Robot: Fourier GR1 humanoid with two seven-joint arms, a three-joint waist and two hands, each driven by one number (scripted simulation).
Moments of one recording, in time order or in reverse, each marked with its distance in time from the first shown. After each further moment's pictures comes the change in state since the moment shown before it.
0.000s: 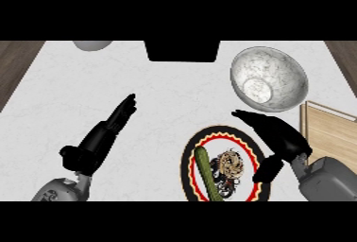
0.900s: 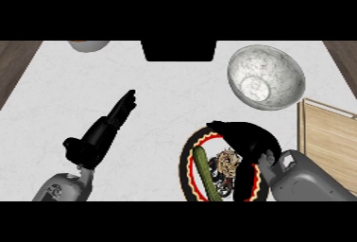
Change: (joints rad) left arm -0.020 -0.051 0.056 0.036 -0.041 -0.033 0.017; right arm -0.141 0.190 0.021 -0.114 -0.220 0.329 0.526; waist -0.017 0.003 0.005
